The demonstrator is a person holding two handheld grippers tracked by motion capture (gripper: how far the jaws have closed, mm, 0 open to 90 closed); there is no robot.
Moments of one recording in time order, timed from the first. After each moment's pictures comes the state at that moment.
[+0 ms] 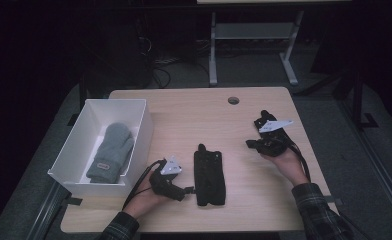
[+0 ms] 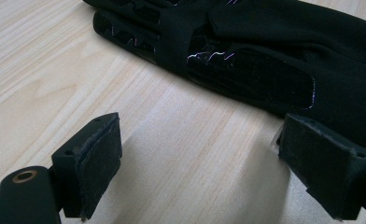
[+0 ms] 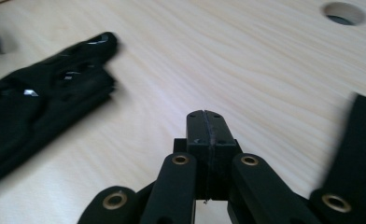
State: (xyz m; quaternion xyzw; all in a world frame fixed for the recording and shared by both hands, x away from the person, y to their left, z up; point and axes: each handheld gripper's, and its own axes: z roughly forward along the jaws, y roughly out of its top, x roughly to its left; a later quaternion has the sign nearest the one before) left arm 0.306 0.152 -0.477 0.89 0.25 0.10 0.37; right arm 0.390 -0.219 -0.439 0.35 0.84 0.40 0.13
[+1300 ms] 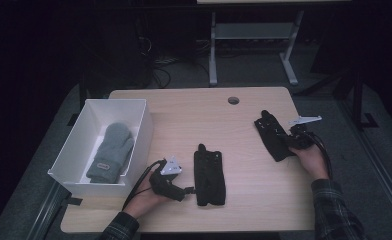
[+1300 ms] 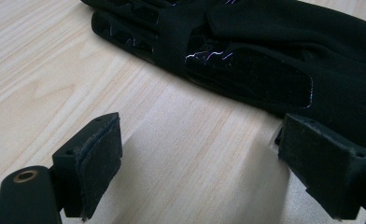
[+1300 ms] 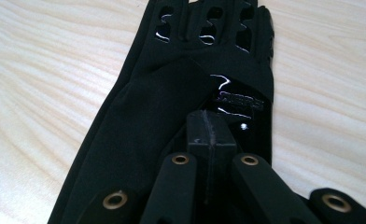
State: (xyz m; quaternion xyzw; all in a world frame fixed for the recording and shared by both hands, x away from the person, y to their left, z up) left arm 0.305 0.152 -0.477 0.89 0.25 0.10 0.37; right arm 0.422 -0.312 -0.469 0.49 0.79 0.33 0.18
